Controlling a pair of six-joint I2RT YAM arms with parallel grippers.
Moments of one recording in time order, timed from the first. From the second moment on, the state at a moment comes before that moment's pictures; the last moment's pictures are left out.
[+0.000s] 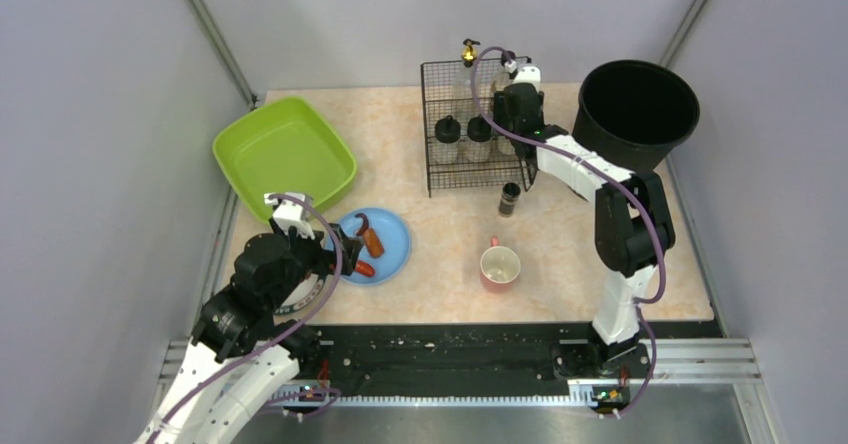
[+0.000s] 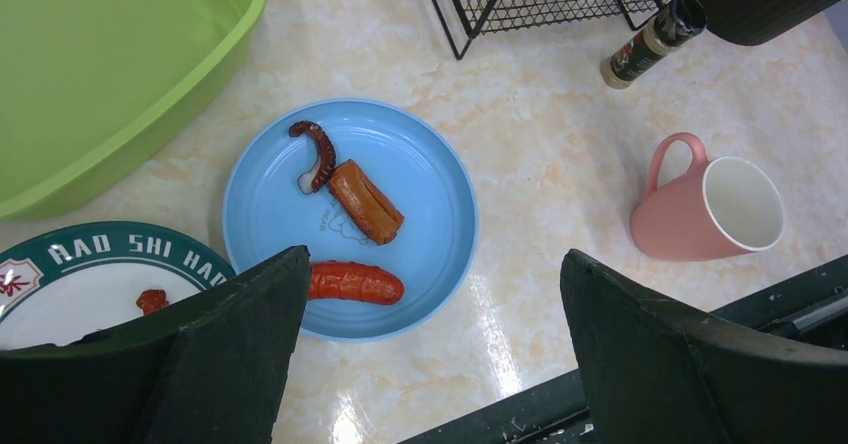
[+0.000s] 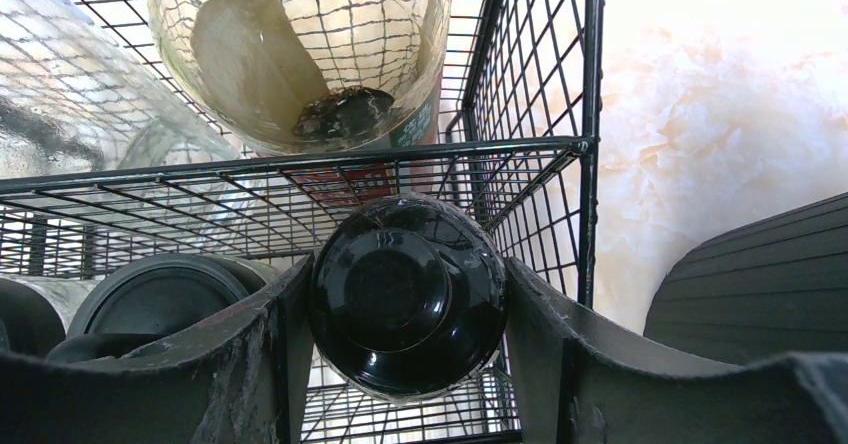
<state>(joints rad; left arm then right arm) -0.52 0.40 0.73 -0.68 -0.10 -0.34 0.39 1.90 1.45 -0.05 0.40 0.19</state>
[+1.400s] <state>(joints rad) -0.52 0.40 0.73 -0.68 -0.10 -0.34 0.40 1.49 1.27 -0.12 0.19 0.23</state>
